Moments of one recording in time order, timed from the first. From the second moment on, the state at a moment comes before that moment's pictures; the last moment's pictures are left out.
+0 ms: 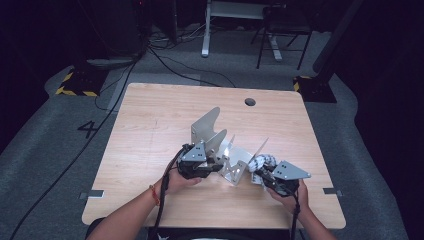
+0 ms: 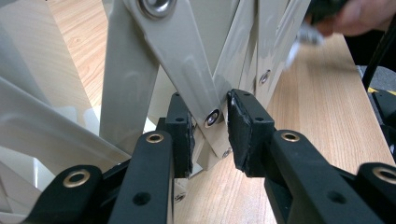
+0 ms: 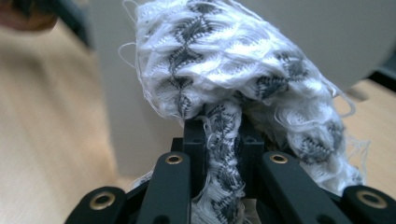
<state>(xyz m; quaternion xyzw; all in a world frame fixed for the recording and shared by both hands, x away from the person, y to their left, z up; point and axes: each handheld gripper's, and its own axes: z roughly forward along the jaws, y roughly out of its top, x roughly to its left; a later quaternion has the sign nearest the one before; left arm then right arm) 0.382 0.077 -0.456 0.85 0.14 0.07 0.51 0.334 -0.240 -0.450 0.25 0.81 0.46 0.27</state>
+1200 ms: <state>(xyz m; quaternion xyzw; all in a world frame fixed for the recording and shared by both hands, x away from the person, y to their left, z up) 0.382 0.076 -0.457 0.85 0.15 0.07 0.51 0.316 -0.202 -0.465 0.13 0.87 0.44 0.20</state>
